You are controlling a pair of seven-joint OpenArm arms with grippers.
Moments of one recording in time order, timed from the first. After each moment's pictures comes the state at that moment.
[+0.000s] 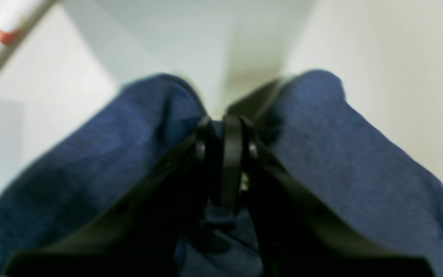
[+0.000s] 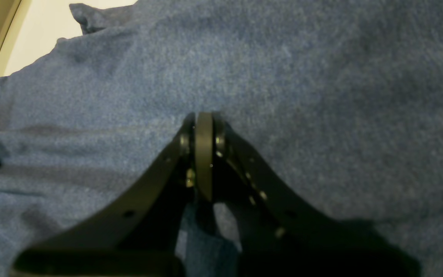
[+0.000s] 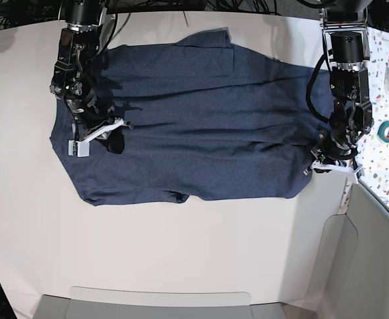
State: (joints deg) left arm -9.3 -20.5 -8.3 72.9 -46.7 10.3 38.7; right arm -2.7 2.2 14.5 77.9 24.8 20.2 -30.0
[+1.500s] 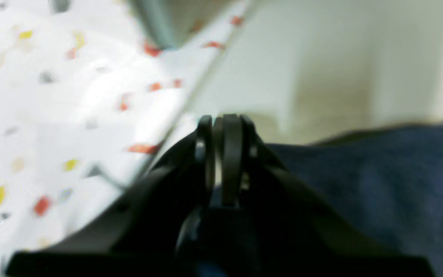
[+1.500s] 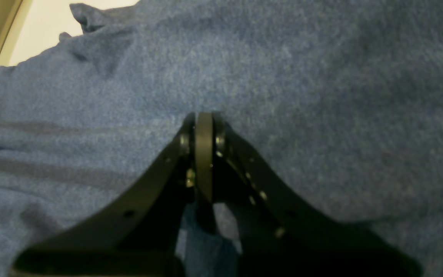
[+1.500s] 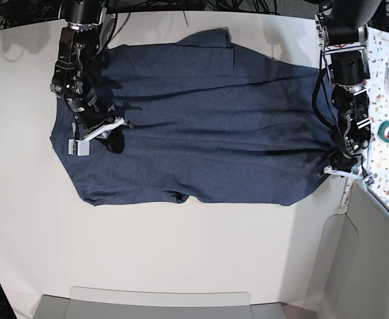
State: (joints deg) left arm -17.1 -20.5 -13.7 55.6 -24.3 11.3 29.4; right arm -3.3 2.5 14.4 77.9 24.8 20.2 -29.1
